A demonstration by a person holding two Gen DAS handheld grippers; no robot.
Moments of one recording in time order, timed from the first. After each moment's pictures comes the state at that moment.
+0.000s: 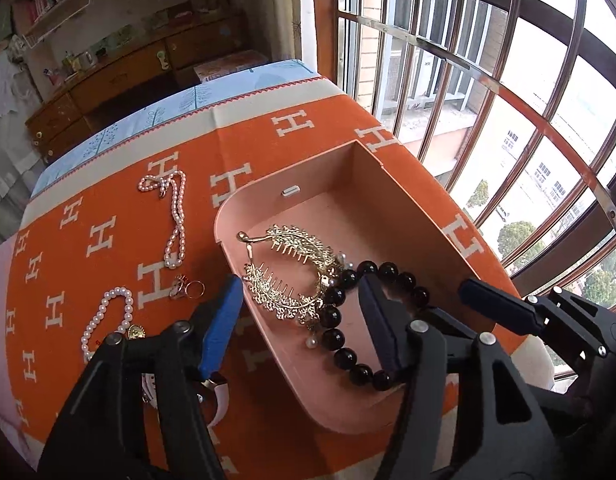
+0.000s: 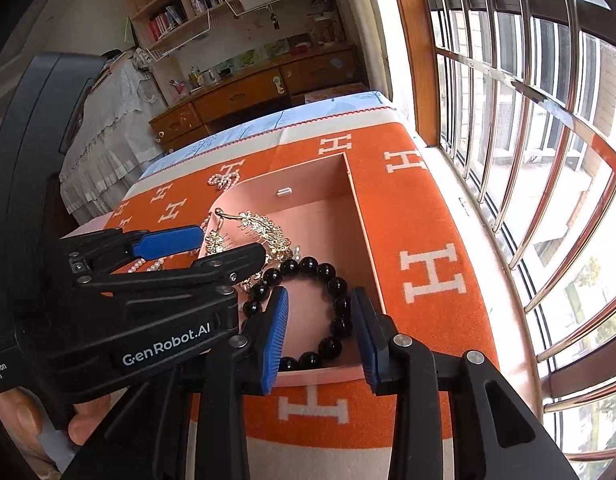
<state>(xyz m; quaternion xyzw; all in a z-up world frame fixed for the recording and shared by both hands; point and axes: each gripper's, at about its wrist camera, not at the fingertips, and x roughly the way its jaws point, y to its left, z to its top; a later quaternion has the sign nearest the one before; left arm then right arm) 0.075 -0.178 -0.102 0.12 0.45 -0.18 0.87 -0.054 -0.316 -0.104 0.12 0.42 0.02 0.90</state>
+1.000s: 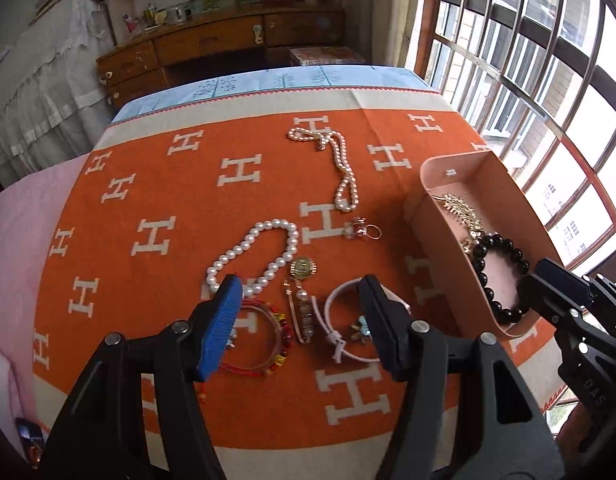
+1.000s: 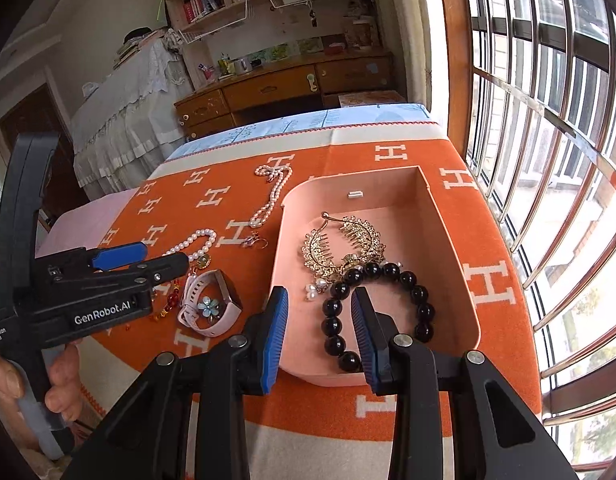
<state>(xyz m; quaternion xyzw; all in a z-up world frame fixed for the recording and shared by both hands) 0.057 -0.012 -0.088 0.04 0.45 -0.06 0.89 -0.050 -0.256 -0.086 0.07 0.42 0.06 0.90</state>
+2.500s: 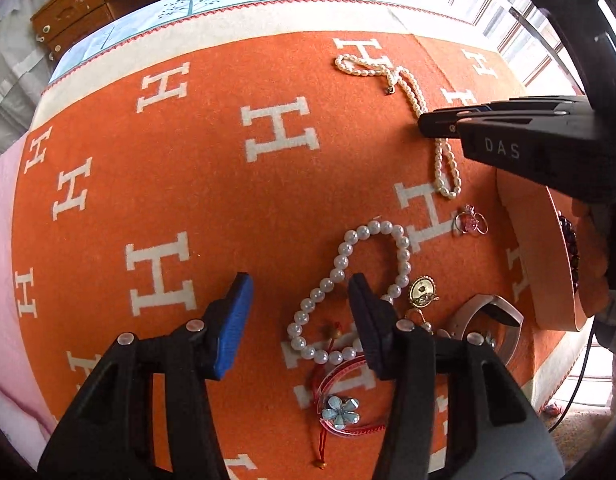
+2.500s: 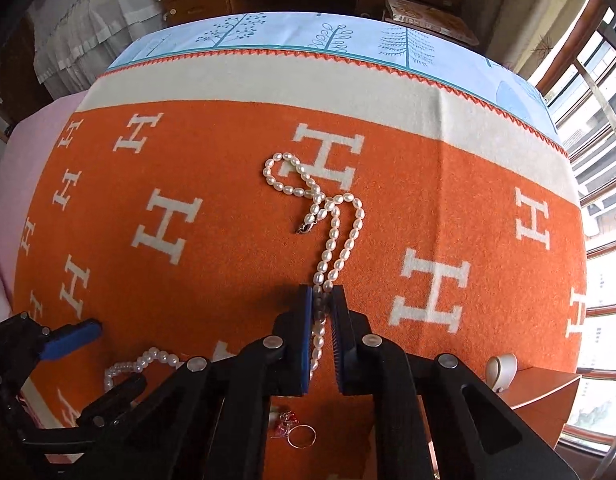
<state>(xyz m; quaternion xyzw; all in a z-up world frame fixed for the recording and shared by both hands) 0.186 0.033 -0.148 0.07 0.60 -0.14 0.78 0.233 -0.138 -0.142 -0.04 0.62 0.06 0.78</state>
